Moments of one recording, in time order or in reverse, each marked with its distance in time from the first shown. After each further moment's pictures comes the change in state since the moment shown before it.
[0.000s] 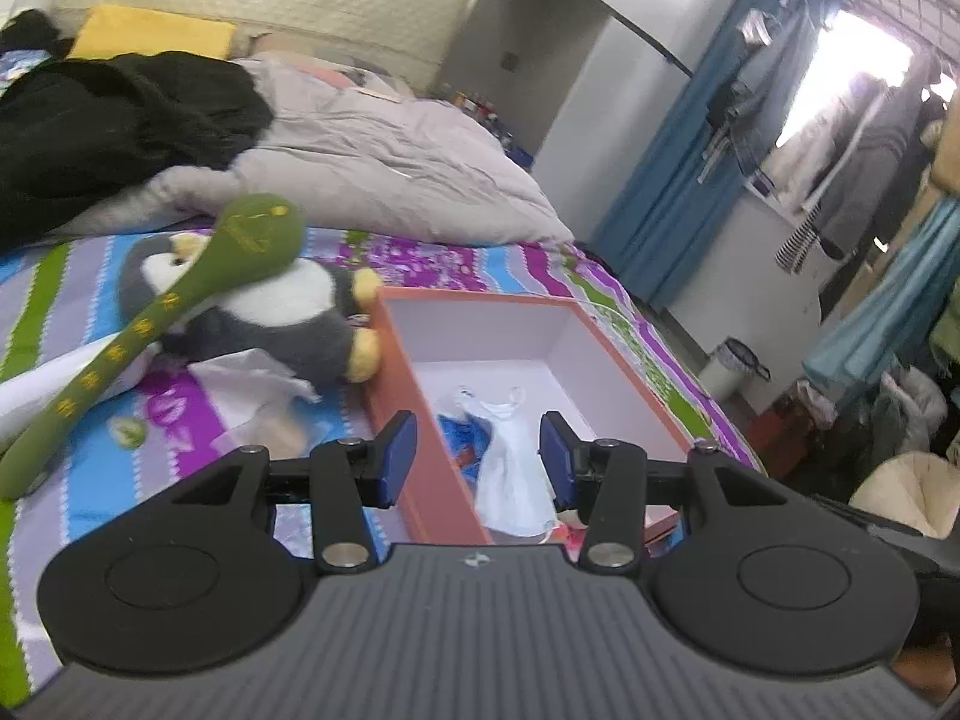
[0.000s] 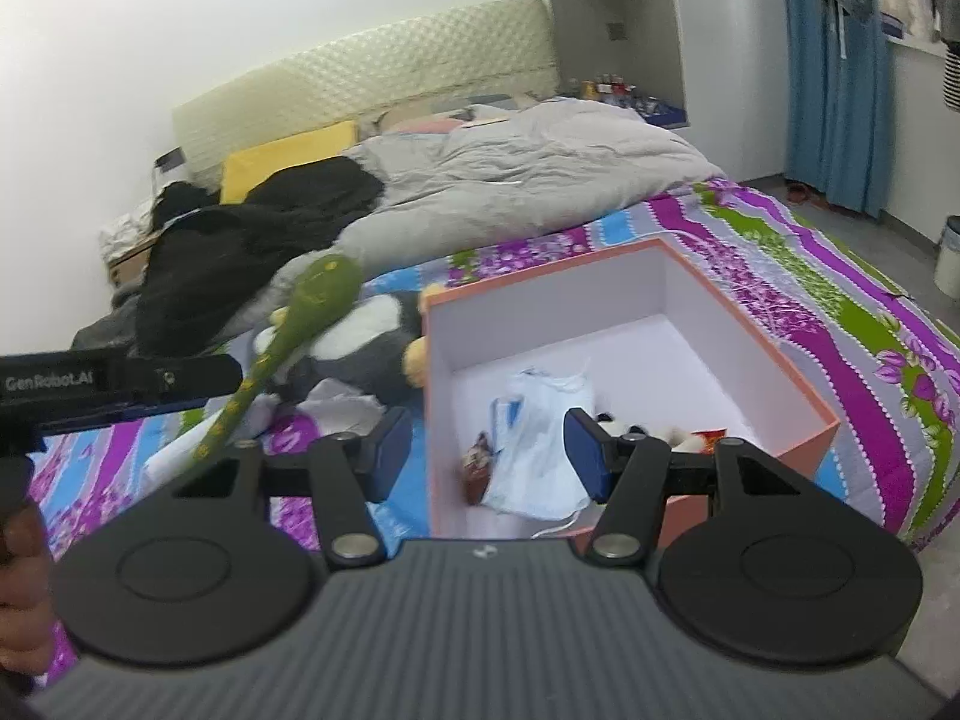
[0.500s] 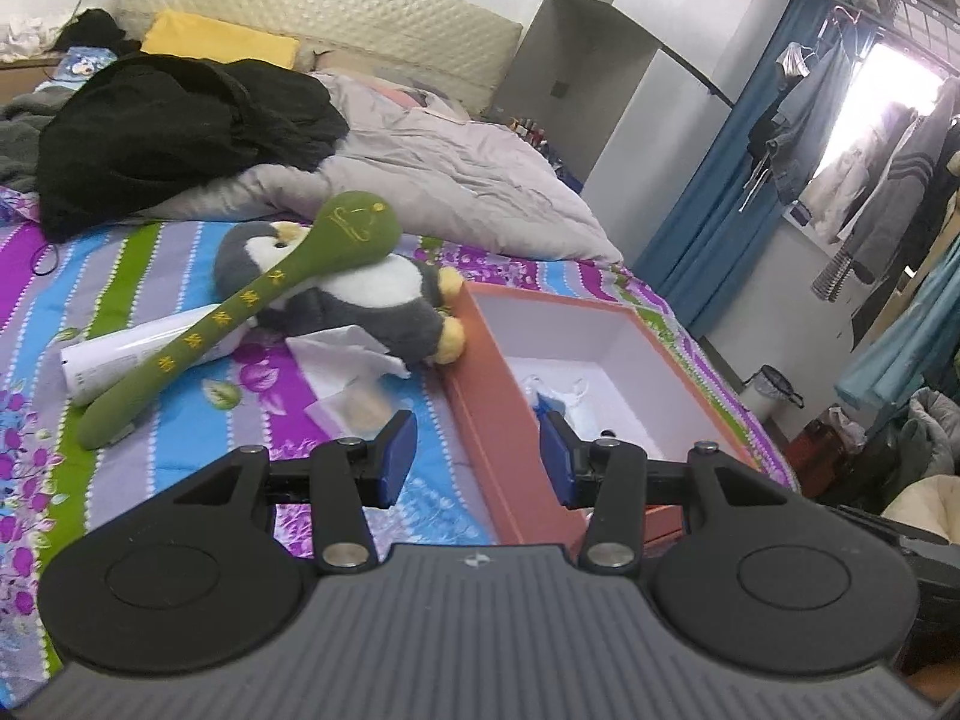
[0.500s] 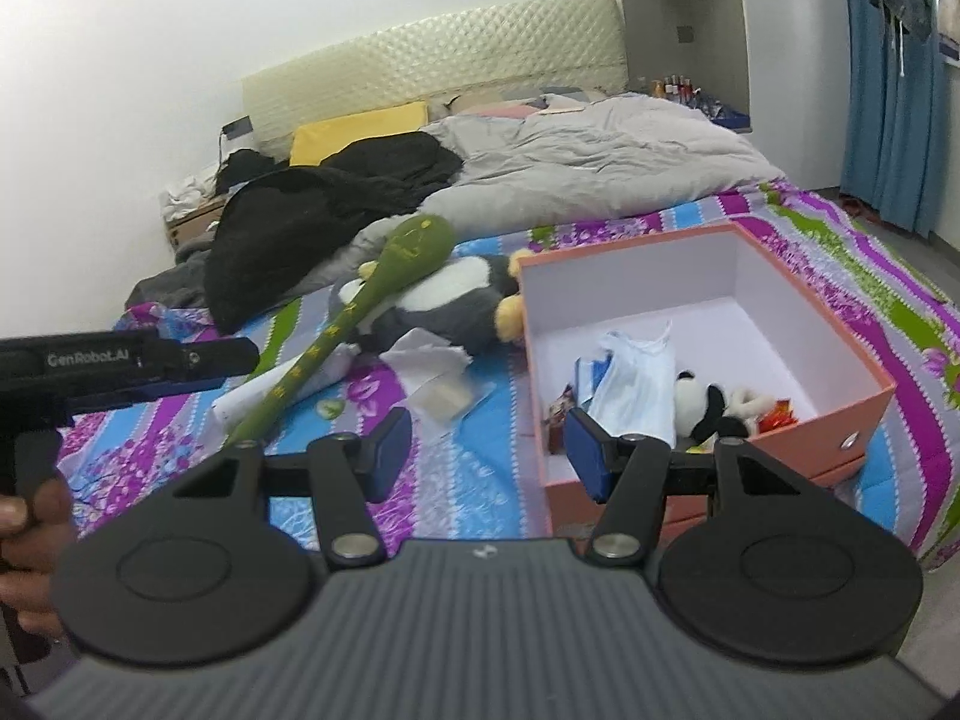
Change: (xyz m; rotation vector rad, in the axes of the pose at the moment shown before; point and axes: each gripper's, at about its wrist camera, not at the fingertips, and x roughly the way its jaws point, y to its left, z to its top) left arm -0.063 0.042 -0.042 -0.033 -0.050 0.083; right arm -0.023 0.048 -0.040 -0.076 0.022 0.102
